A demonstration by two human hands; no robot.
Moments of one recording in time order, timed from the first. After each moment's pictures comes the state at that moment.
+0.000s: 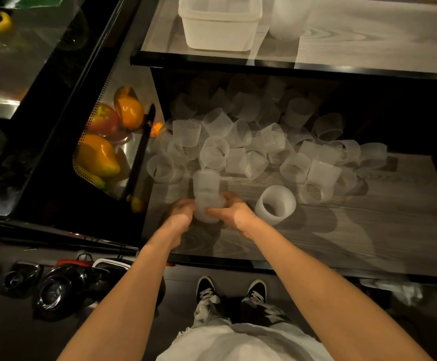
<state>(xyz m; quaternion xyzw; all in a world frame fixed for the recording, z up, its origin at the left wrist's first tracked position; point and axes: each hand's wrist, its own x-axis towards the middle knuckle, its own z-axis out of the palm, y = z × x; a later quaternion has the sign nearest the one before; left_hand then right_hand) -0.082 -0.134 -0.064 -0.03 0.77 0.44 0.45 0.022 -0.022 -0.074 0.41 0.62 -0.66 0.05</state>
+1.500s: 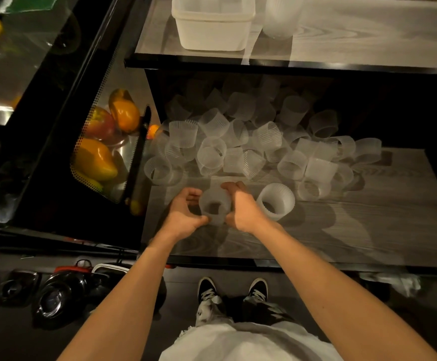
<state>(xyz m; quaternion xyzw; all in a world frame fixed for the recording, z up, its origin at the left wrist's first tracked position) -0.087 -0.144 -0.064 0.24 0.79 0.44 0.37 0.036 -0.003 -0.057 0.33 0.84 -0.42 0.05</state>
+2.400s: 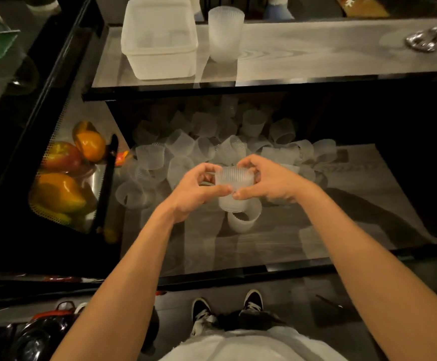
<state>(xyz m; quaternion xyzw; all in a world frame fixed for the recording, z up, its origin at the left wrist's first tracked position) -0.065 -0.053 0.028 0.35 0.66 0.46 0.48 0.108 0.082 0.066 0.34 0.79 -0.51 0.02</state>
